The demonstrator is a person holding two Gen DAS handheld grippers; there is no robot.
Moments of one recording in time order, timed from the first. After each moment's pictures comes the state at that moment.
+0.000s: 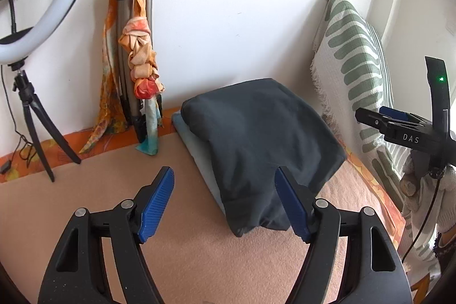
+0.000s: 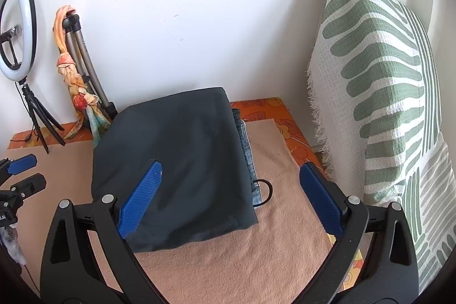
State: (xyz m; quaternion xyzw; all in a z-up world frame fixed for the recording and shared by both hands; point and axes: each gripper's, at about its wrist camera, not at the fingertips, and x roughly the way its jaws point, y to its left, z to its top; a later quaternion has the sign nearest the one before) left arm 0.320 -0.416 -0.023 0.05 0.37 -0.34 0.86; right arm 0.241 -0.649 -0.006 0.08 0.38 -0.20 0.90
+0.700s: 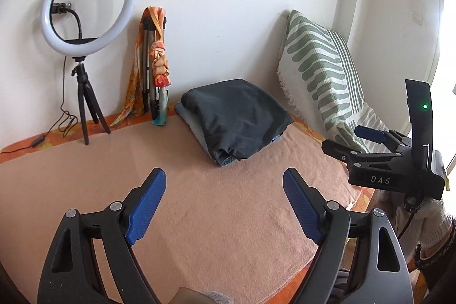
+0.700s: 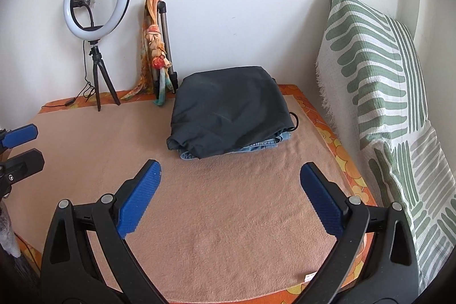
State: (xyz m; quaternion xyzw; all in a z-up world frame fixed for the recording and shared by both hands) left arm 0.159 -0.307 0.013 0.04 0.32 -0.36 0.88; right arm 0.087 -0.491 0.013 0.05 0.35 -0.17 0.92
